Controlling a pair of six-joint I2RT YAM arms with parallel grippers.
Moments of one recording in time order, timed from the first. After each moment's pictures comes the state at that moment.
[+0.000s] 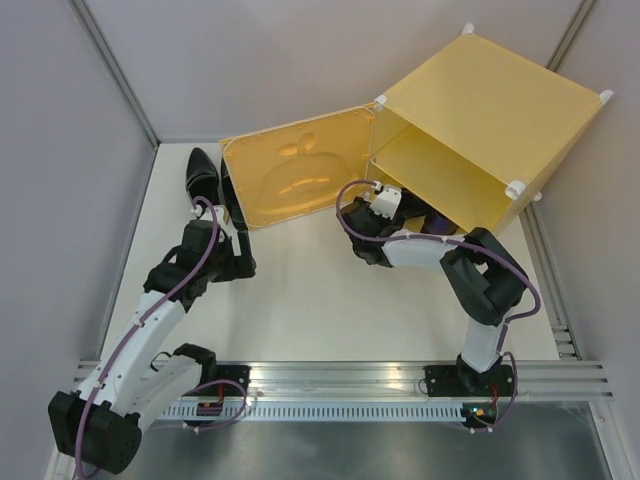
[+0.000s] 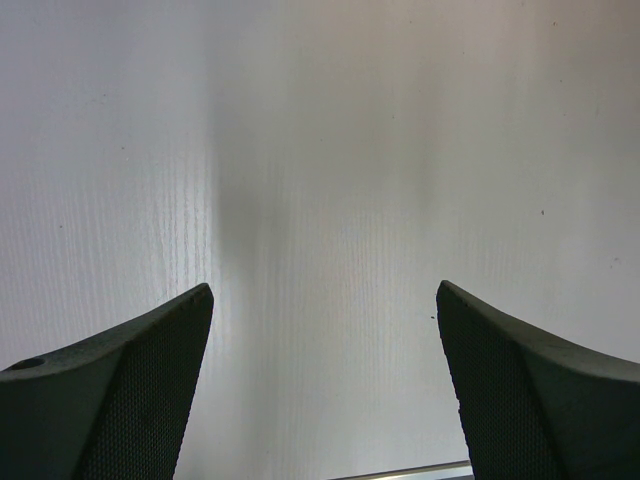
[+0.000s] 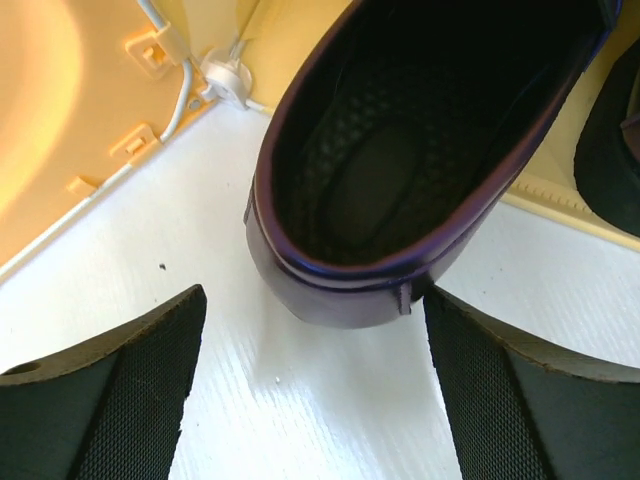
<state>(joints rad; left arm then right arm) -0.30 0.88 0.75 -0.67 -0.08 -0.35 0.71 1.82 1.03 -0.02 0.83 0.81</state>
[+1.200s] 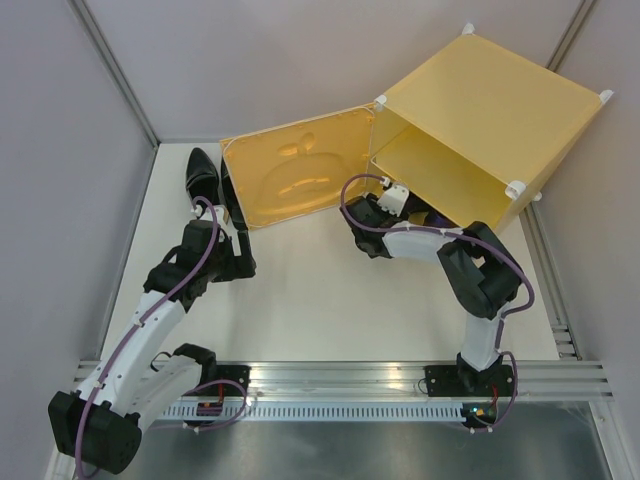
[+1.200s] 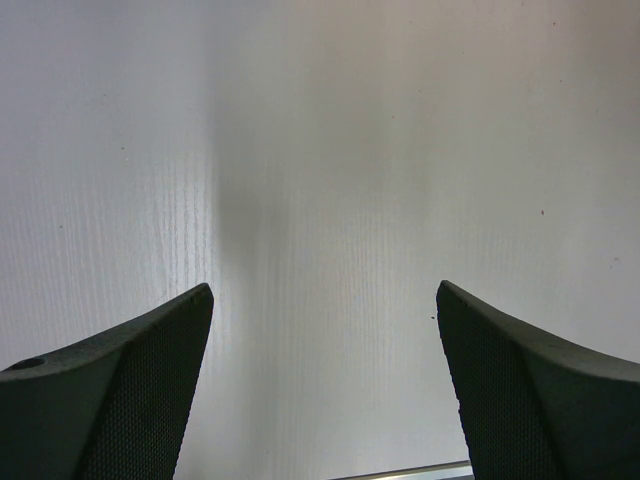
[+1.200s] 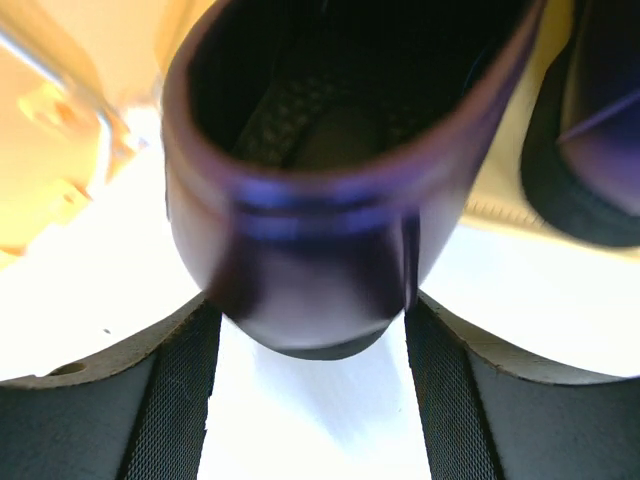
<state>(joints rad) -0.30 0.88 0.75 -0.67 -0.08 -0.35 0.66 1.91 1.12 -0.14 0.90 0.90</state>
